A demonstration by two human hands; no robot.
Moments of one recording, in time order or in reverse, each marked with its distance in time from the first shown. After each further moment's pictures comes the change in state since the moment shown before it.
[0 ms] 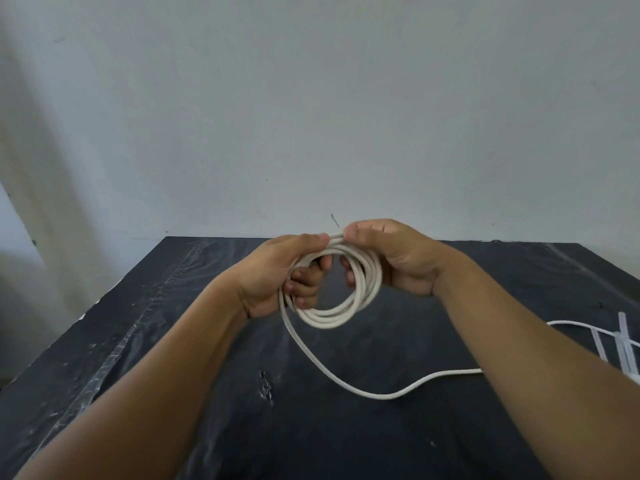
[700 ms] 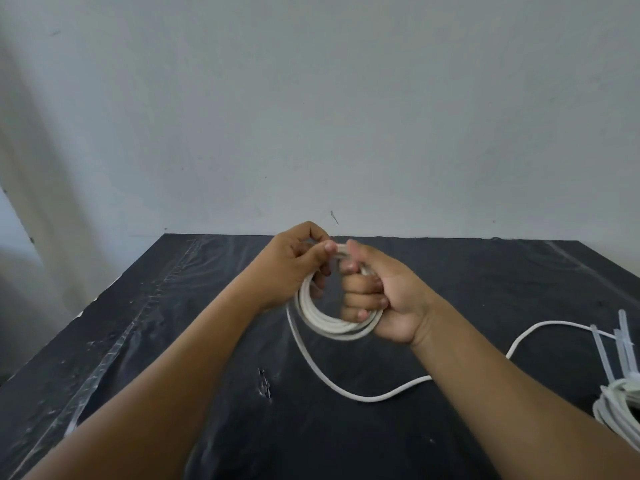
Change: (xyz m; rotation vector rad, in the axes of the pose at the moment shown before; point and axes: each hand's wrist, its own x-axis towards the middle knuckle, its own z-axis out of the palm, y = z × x) left_hand 0.010 -0.015 0.000 0.487 0.317 0.267; right_hand -0.010 0.040 0.025 0.590 0.000 0.090
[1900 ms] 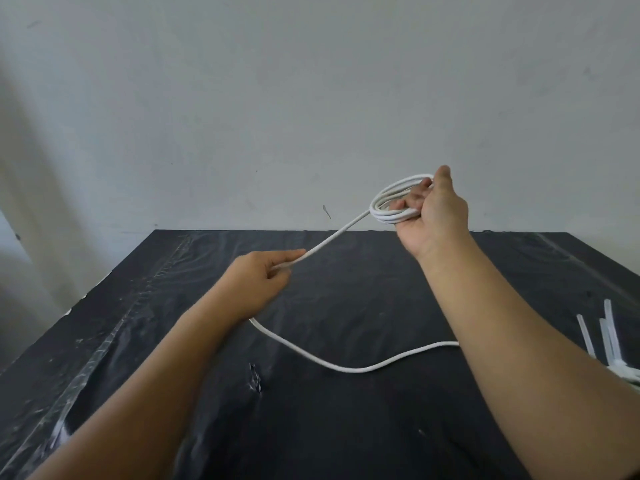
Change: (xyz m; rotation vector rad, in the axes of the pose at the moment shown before) left_hand -0.010 -0.033 -0.020 0.622 0.085 -0.084; right_hand 0.012 -0.080 -0.016 0.349 0.785 -0.668
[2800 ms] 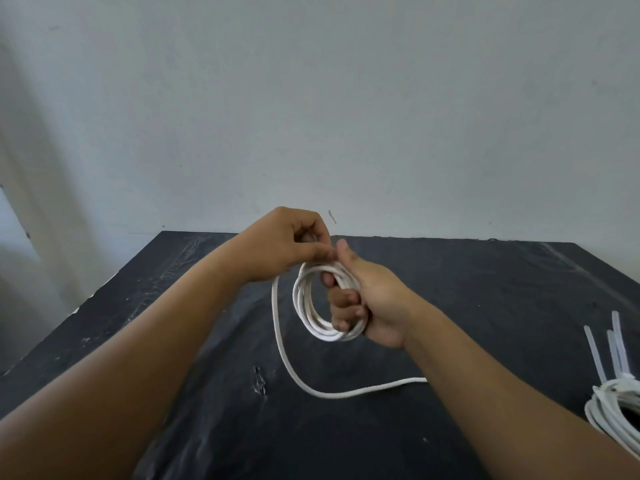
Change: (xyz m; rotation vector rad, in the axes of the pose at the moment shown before) left_hand 0.016 0.059 -0.038 -0.186 -0.137 0.190; right_hand -0.062 0.059 -0.037 -0.673 -0.773 0.510
